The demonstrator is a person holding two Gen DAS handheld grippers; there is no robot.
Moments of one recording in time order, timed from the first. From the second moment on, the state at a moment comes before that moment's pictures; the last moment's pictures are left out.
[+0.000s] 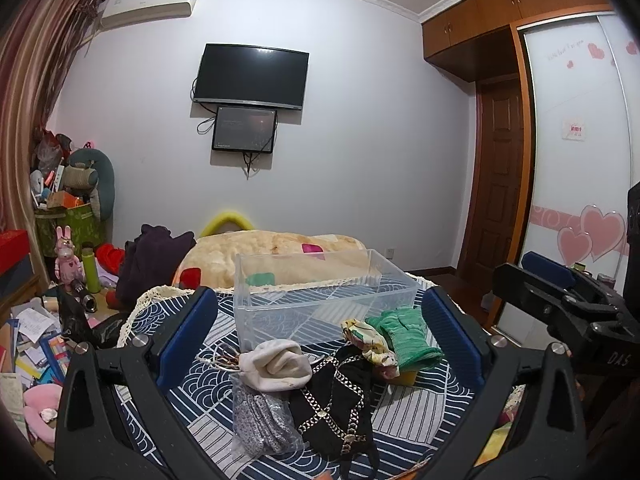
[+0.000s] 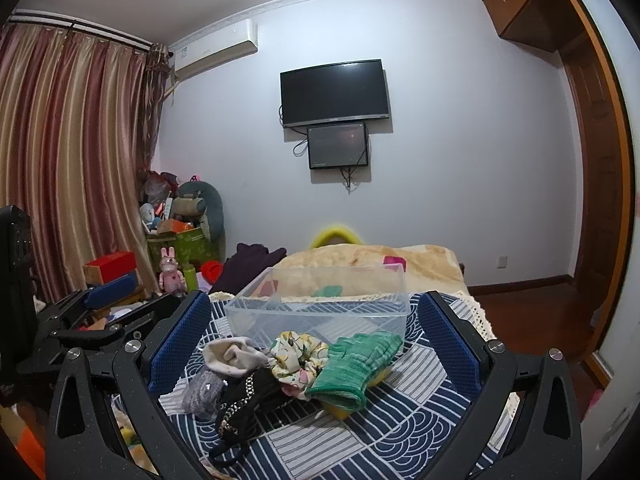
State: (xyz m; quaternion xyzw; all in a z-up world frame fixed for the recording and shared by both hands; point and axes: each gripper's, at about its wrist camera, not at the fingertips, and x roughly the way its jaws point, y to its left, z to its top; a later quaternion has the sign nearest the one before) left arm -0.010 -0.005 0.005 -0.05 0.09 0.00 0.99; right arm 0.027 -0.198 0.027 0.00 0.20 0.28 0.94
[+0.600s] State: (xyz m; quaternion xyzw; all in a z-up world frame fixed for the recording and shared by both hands) left arm 0.027 0.027 -0.030 -0.09 0.17 0.04 0.98; right arm 0.058 -0.201 -0.011 0.00 0.28 0.25 0.93
